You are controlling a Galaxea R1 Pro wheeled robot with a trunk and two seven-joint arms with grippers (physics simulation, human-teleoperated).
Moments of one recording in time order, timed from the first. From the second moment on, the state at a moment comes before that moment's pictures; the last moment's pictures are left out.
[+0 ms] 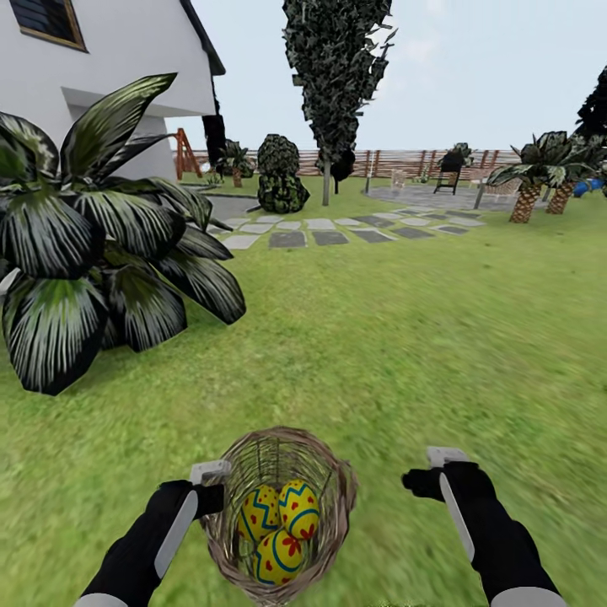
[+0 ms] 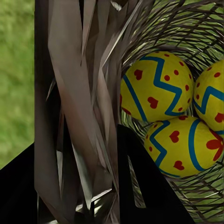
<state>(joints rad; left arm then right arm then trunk) -0.42 -0.01 -0.06 -0.97 0.27 0.74 0.21 -0.43 -0.02 -0.12 -1.12 0.06 0.90 0.02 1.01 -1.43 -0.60</state>
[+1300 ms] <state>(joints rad) -0.42 -0.01 -0.06 -0.95 0.27 0.74 0.21 -0.43 -0.03 -0.19 -0.28 0.06 0.22 0.04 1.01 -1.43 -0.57</state>
